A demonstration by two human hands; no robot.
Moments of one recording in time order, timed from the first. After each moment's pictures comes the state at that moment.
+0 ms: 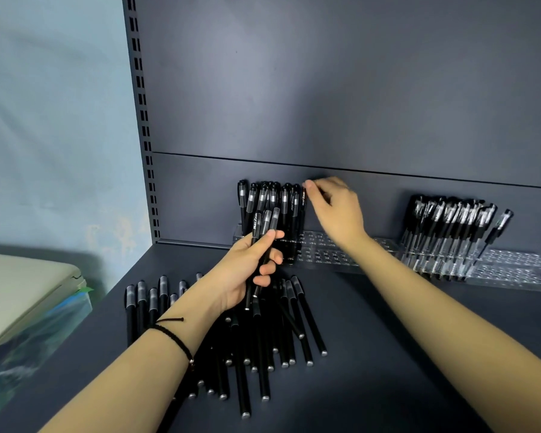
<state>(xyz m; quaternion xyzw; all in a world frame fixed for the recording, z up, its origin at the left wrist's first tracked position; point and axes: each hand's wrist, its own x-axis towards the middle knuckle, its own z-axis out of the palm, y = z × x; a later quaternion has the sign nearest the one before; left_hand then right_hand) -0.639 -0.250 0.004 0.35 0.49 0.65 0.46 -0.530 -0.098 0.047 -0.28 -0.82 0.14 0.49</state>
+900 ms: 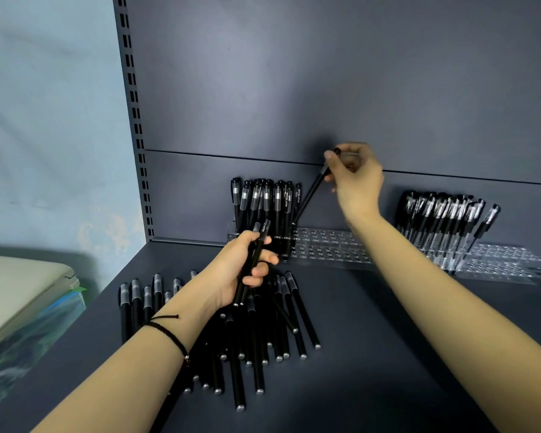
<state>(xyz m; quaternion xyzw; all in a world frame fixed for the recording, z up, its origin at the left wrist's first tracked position) -0.639 -0.252 0.010 0.28 0.50 0.63 0.52 -0.514 -0.111 0.089 -0.26 -0.65 0.34 0.63</state>
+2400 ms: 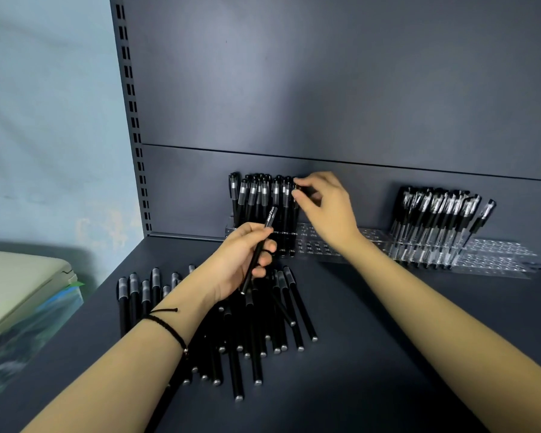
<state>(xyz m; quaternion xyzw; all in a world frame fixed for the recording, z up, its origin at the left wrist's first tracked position) -0.635 -0.253 0.007 0.36 0.46 0.65 0.48 -0.520 -0.109 0.040 -0.24 -0.83 0.14 0.49</state>
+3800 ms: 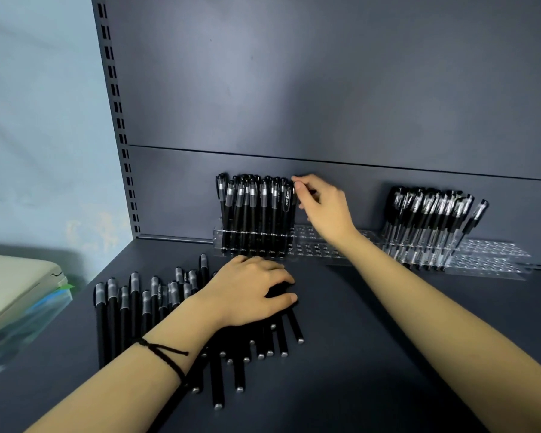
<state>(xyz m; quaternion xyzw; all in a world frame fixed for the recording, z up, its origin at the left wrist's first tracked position) -0.617 -0.254 -0.015 0.73 0.67 0.08 -0.05 -0.513 -0.083 0.038 -0.24 -0.82 0.20 0.47</state>
